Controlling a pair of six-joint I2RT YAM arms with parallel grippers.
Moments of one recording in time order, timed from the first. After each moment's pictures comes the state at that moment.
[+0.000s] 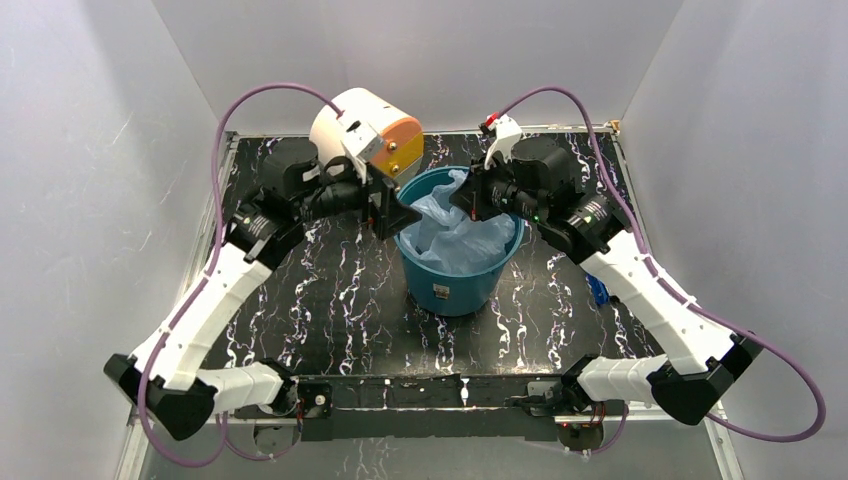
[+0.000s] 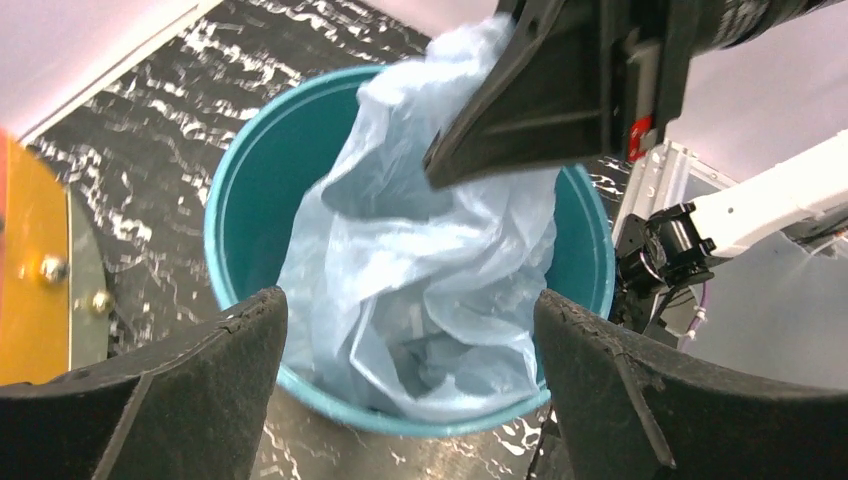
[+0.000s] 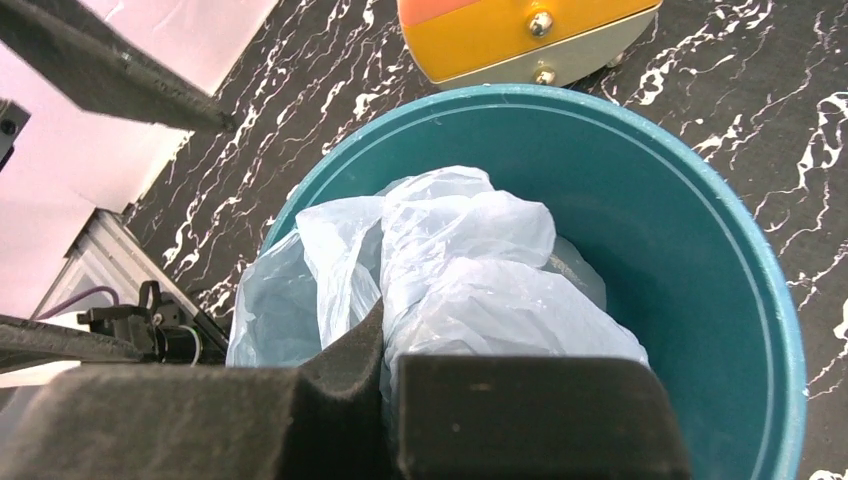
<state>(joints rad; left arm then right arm) -0.57 1.17 1.36 -0.47 0.51 -0.07 0.73 1.23 1.46 -0.61 -0.09 0.34</state>
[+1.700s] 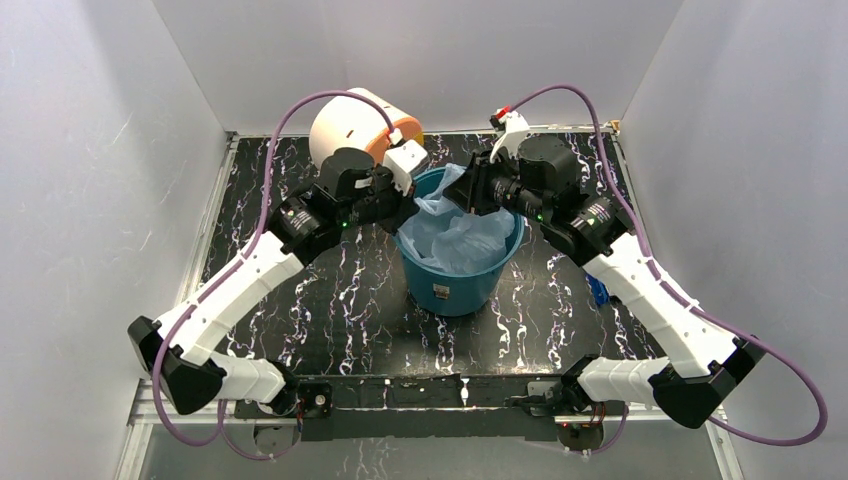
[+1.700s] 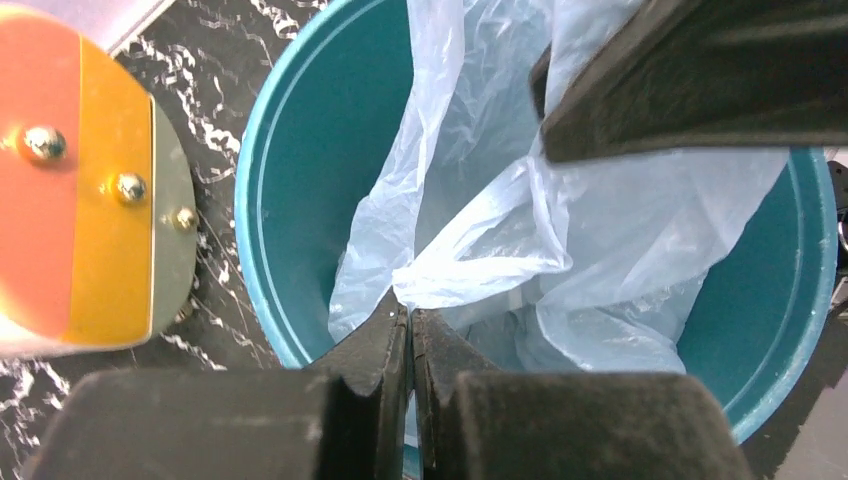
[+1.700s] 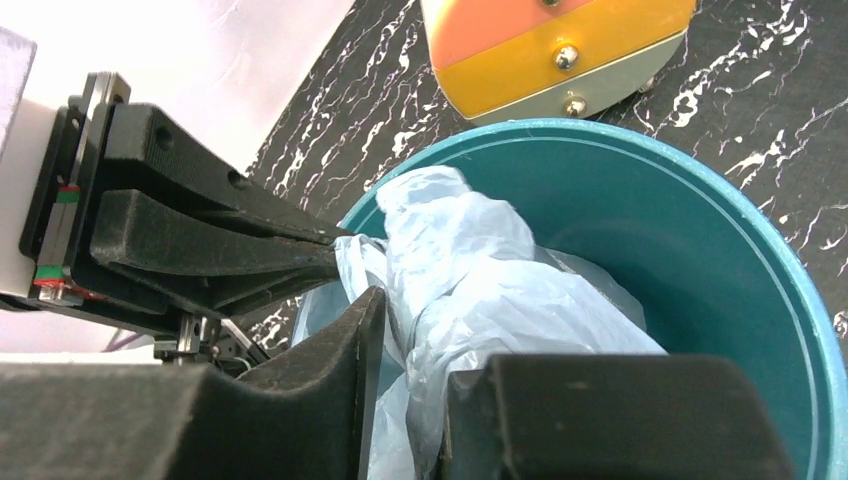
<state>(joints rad) -0.75 1.34 1.44 -0.58 0.15 0.09 0.72 1.22 1.44 -0.53 -0.13 0.43</state>
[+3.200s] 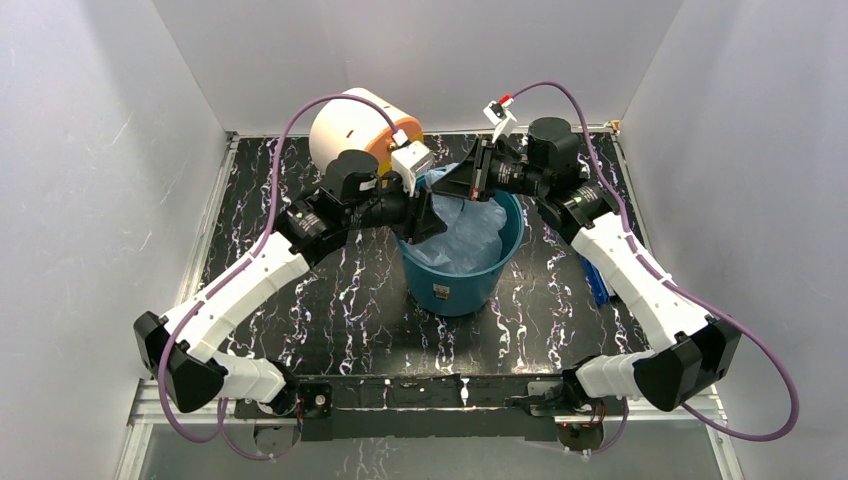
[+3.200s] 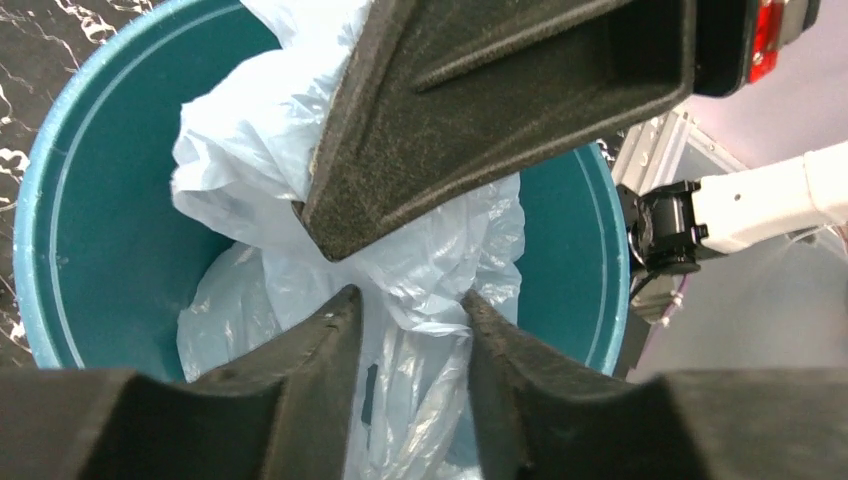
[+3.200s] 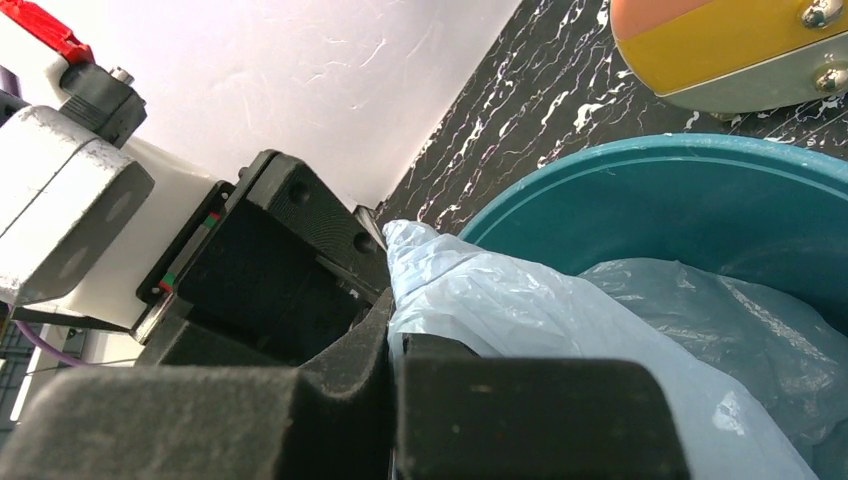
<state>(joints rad) -0.75 1.34 1.40 -0.49 0.39 -0.13 0.53 1.31 1.38 -0.28 -0.67 0.70</state>
